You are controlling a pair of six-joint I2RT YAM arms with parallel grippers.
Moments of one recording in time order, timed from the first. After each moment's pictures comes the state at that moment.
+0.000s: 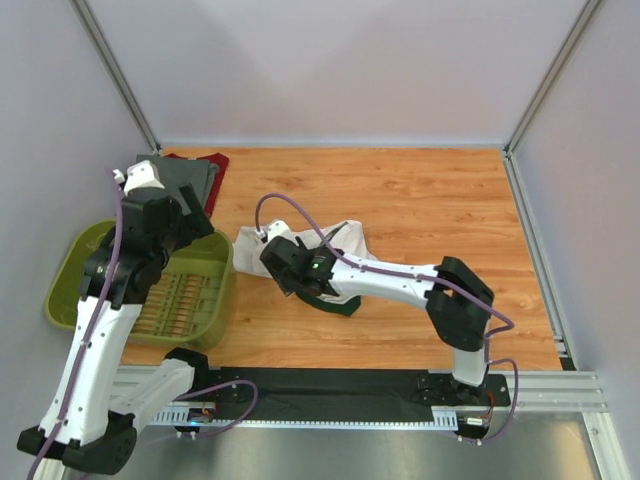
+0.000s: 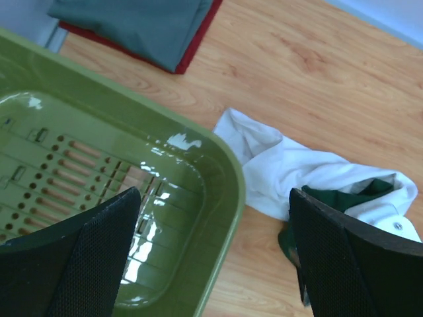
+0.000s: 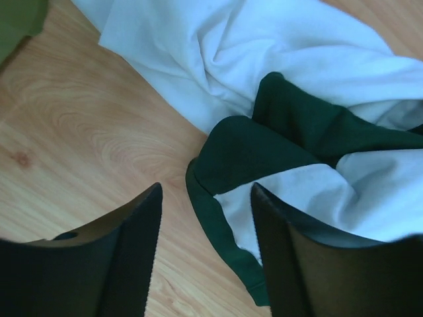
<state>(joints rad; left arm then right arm) -0.27 0.95 1.34 -0.97 -0.35 -0.50 1.12 1.84 1.41 -0.47 0.39 0.31</state>
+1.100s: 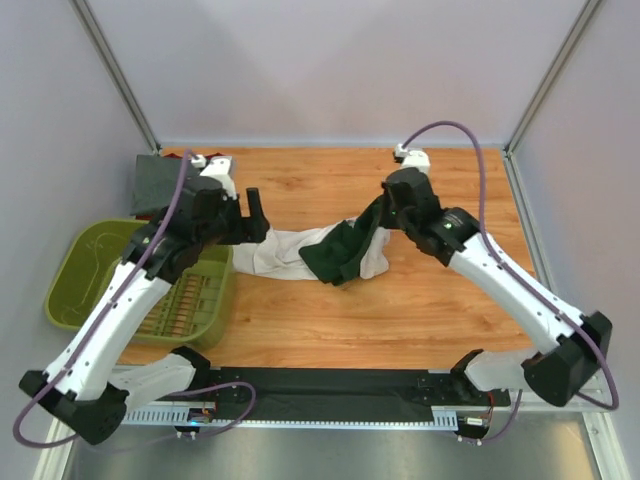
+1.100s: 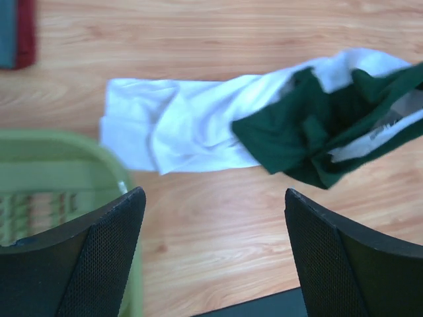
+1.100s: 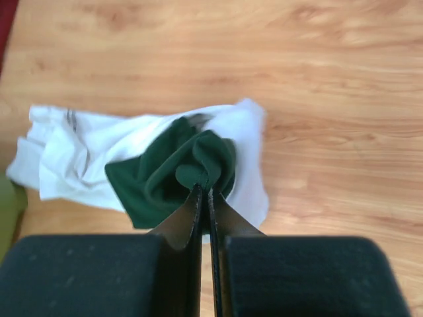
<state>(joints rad) -0.47 1.03 1.30 -0.89 -0.14 -0.40 0.70 1.37 1.33 -0.61 0.38 0.48</state>
